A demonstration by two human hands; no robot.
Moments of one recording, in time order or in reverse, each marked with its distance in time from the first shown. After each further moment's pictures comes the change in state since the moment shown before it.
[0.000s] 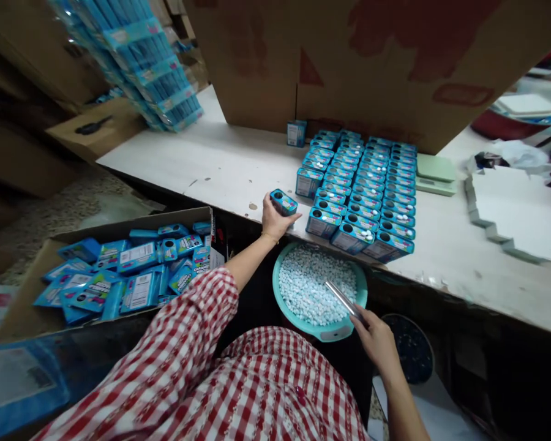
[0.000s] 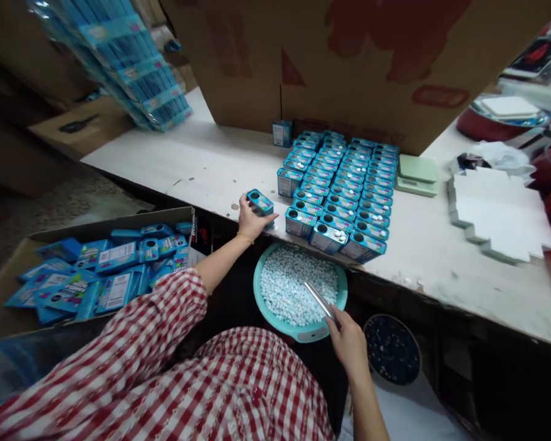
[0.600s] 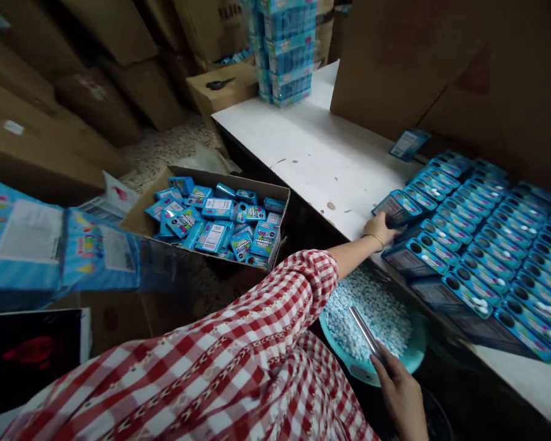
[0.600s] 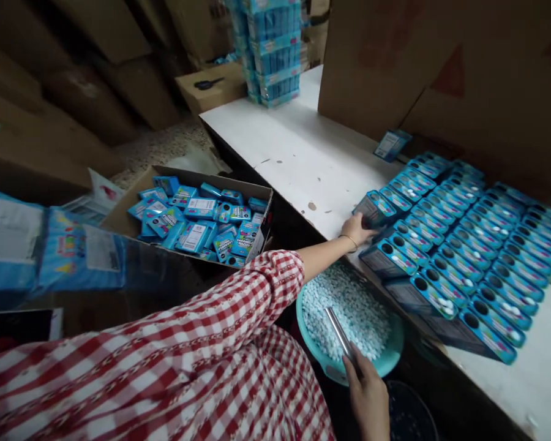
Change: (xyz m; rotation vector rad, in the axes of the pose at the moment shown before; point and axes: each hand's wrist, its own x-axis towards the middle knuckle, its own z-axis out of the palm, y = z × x) left_hand 0.039 -0.003 0.069 -0.033 -0.277 -0.452; right_hand 0.016 -0.015 0.032 0.012 -0.209 -0.081
